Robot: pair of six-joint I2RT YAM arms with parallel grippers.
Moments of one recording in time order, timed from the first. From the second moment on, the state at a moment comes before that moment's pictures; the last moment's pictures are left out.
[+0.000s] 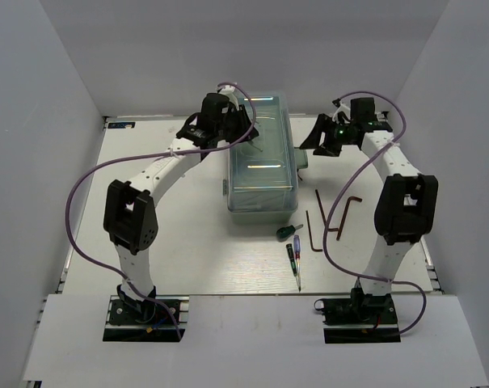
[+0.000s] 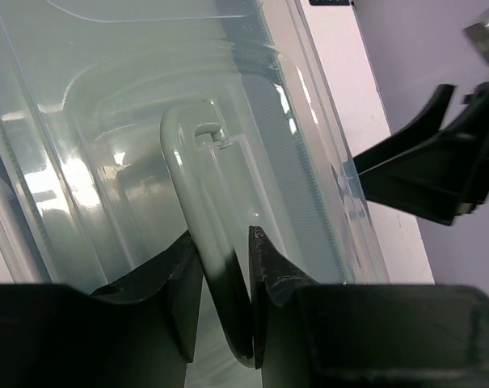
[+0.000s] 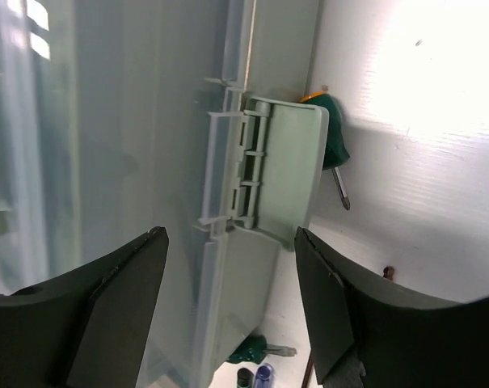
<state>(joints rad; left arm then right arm) -0.51 1.91 1.72 -0.25 0.18 -0.51 0.07 1.87 1.60 -0.56 -0.62 0.30</state>
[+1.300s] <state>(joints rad) -0.49 1.97 1.88 -0.43 0.15 -0.55 0.00 2.10 1.57 -0.41 -0.91 0.38</state>
